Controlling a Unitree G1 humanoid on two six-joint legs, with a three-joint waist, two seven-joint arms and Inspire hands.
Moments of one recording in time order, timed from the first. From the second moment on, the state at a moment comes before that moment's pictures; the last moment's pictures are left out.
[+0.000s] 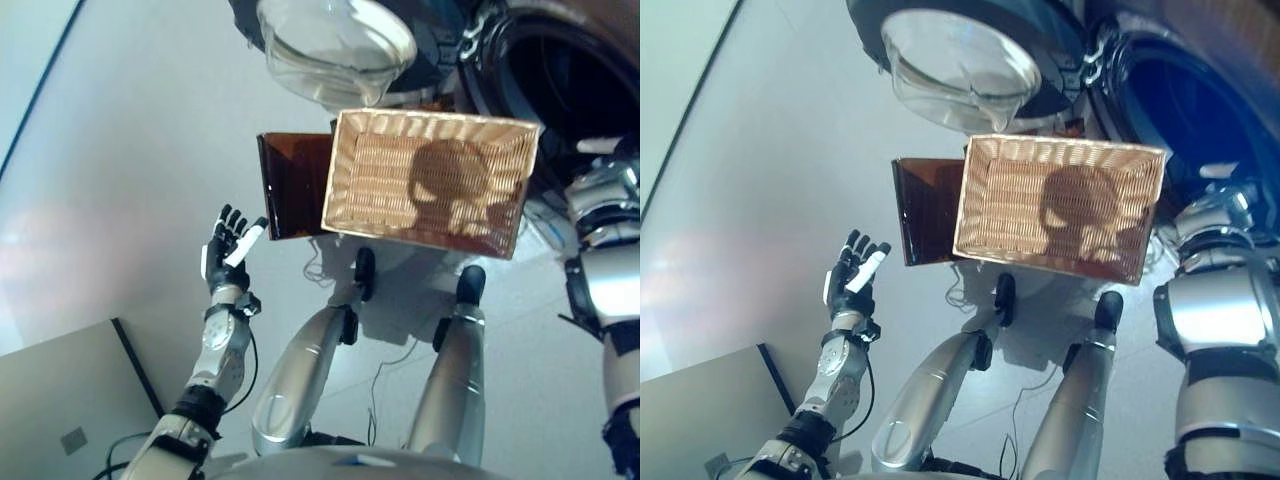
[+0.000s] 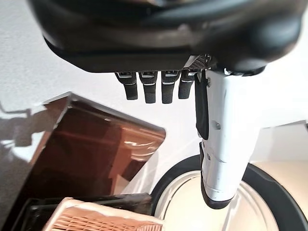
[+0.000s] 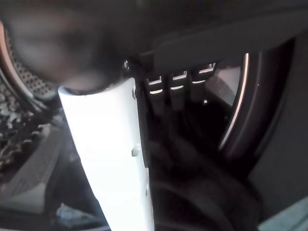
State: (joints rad) left arm -0.14 0.17 -0.25 0.48 -0.71 -0.43 0.28; right arm -1.20 -0.70 0.35 1.51 -0.12 0.22 -0.67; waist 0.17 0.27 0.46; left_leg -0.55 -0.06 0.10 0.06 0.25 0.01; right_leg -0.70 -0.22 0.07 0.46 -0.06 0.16
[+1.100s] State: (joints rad) left arm -0.13 0.17 -0.24 0.49 -0.71 -0.43 0.29; right arm -1.32 -0.55 0.55 1.40 -0.31 0.15 -0.78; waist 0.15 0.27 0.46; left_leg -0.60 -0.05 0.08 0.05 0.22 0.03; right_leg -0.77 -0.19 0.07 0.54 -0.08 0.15
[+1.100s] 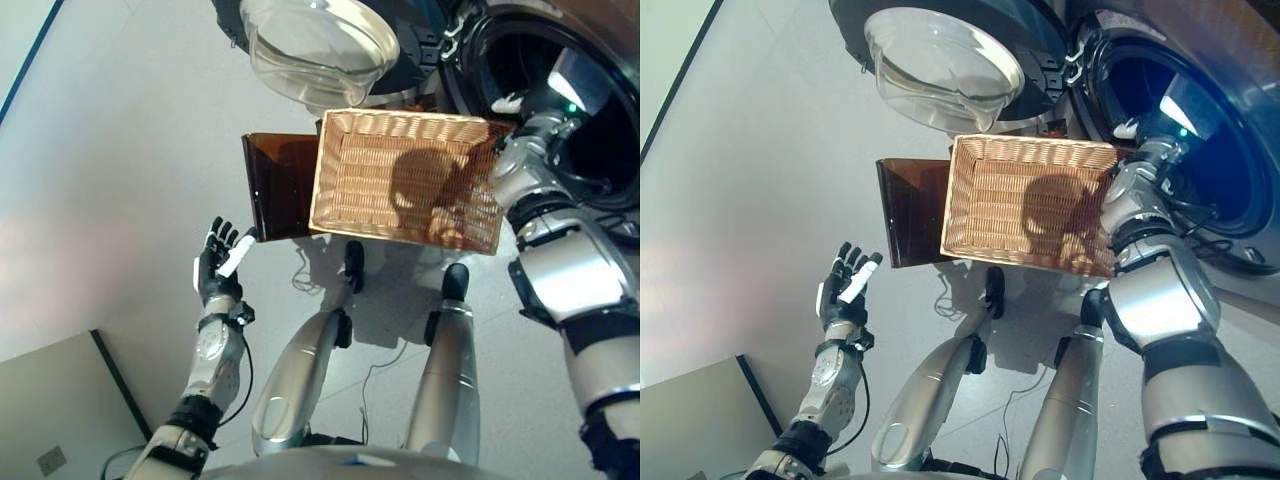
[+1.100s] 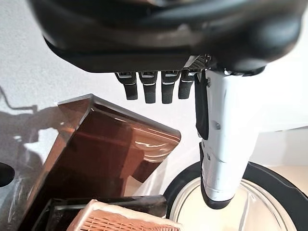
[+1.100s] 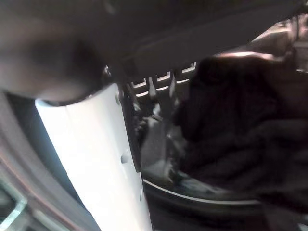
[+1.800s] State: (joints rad) left arm -0.15 0.16 -0.23 0.60 -0.71 -0.42 0.31; right arm -1.12 -0.36 0.53 1.31 -0.35 0.13 -0.76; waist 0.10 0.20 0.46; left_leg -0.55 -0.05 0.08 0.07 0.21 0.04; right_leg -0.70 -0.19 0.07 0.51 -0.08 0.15
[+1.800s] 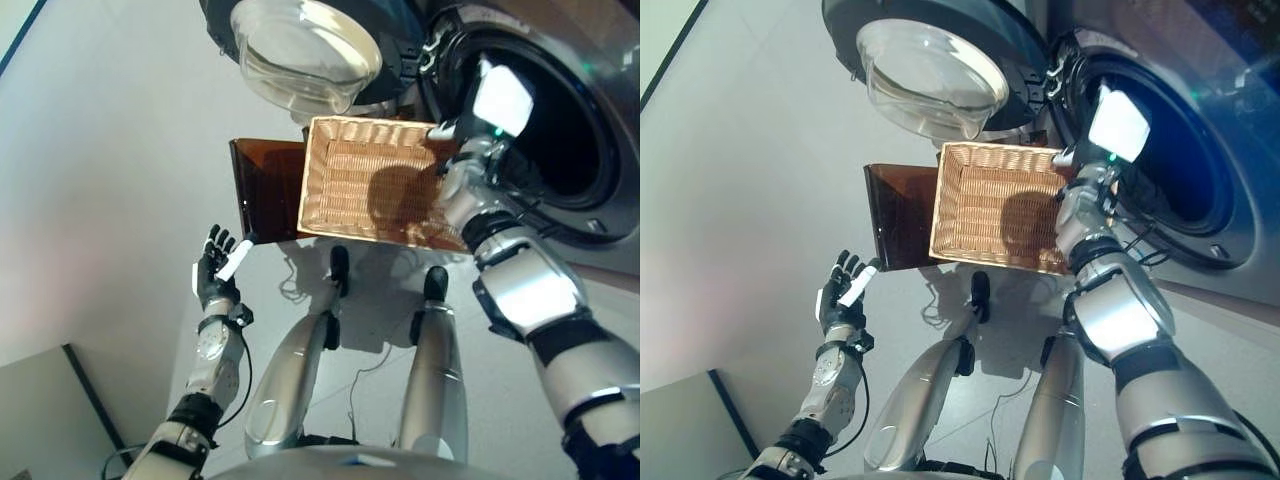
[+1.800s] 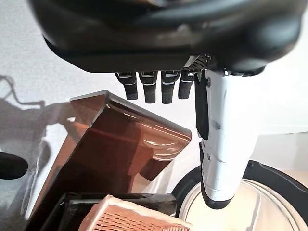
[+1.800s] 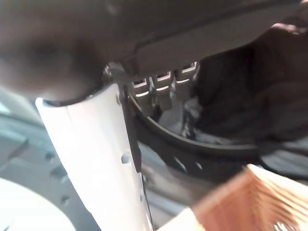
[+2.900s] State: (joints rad) left arm -0.09 0.13 -0.09 1.18 -0.41 -0.34 0.33; right arm -0.43 -0.22 0.55 1.24 -0.48 0.00 -0.61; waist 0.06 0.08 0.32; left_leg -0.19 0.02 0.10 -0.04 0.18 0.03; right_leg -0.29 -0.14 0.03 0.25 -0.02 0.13
